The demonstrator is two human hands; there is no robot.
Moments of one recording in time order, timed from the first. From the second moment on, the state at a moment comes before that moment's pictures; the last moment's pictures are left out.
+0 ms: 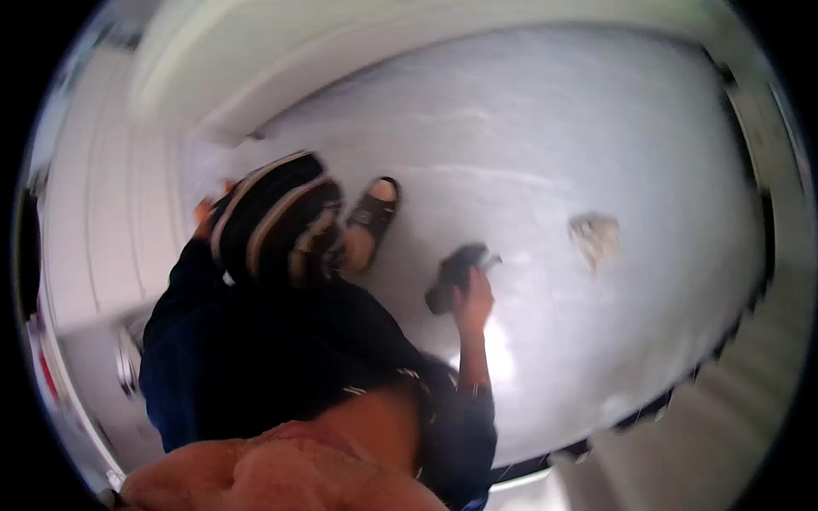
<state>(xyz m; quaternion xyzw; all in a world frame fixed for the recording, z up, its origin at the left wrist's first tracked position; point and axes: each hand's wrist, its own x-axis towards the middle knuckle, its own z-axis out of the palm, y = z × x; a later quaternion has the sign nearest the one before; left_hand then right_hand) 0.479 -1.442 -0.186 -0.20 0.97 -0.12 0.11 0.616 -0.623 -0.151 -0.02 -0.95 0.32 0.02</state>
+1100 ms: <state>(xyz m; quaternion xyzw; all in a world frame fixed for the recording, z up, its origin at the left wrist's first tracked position) 0.271 -1.151 -0.120 -0.09 0.76 0.43 0.49 0.805 -0.262 -0.257 -0.63 -0.58 0.31 0.42</state>
